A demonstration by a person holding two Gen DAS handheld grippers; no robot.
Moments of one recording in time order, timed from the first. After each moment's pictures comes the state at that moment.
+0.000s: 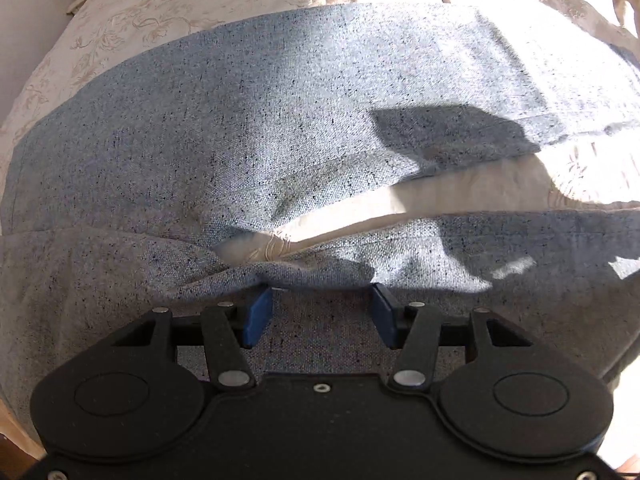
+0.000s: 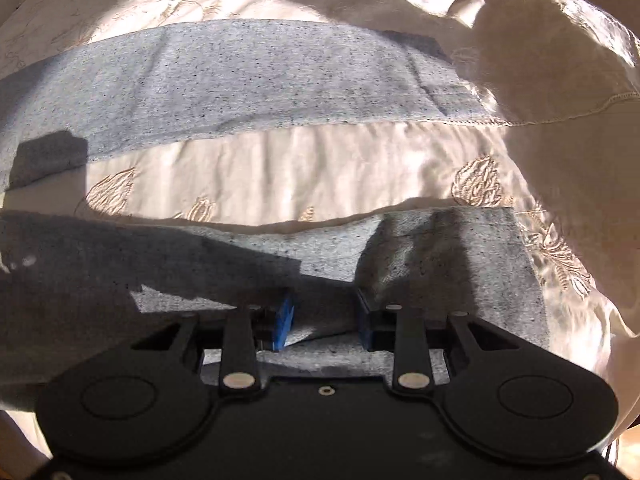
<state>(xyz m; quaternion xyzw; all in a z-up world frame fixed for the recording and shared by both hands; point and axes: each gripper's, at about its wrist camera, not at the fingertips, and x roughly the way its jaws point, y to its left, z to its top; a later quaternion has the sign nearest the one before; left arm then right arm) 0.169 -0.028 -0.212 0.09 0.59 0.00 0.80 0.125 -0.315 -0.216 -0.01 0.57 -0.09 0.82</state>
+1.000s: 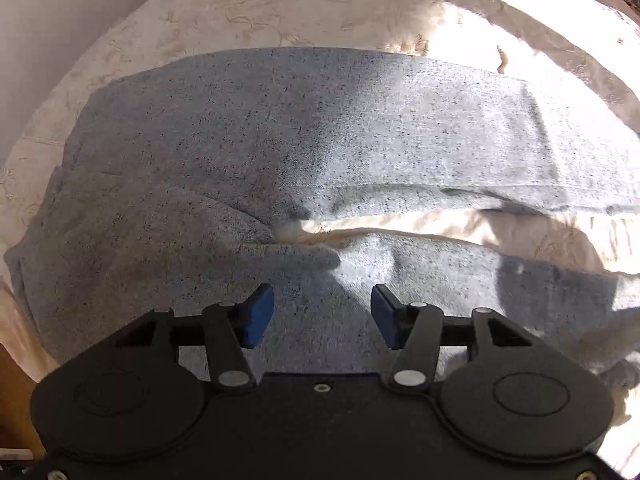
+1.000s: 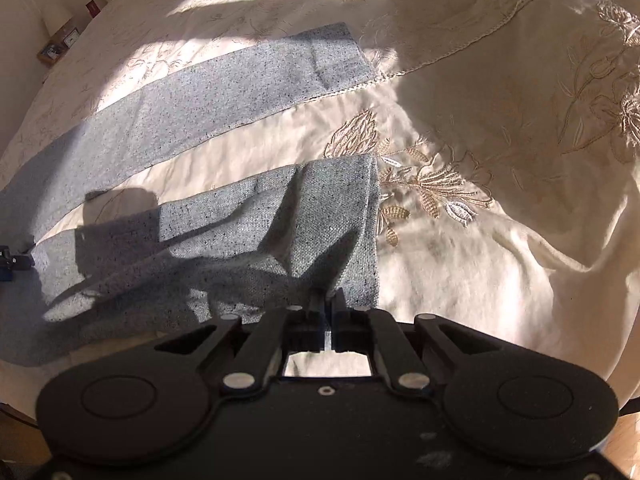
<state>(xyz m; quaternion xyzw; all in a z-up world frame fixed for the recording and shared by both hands) 0.115 -0.030 -0.139 0.02 0.55 0.08 0.83 0.068 -0.429 -0.181 0.13 0.55 -0.02 0.82</state>
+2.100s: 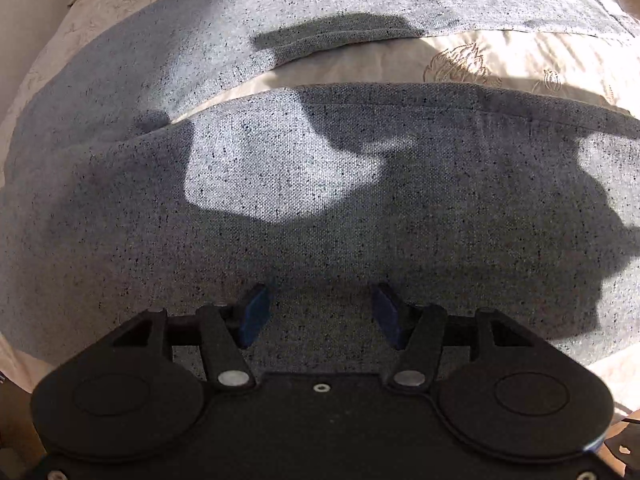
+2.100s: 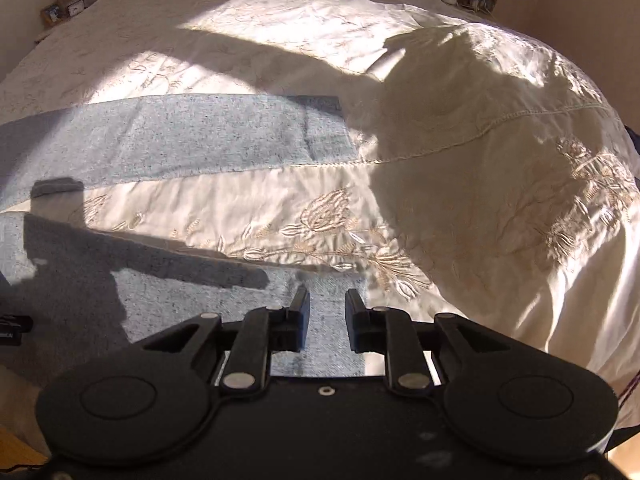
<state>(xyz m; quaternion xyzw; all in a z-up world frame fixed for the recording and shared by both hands) 0.092 -0.105 -0.213 0.12 0.61 0.02 0.78 0.071 -0.401 -0.141 -0.02 0.50 -0.05 0.87</state>
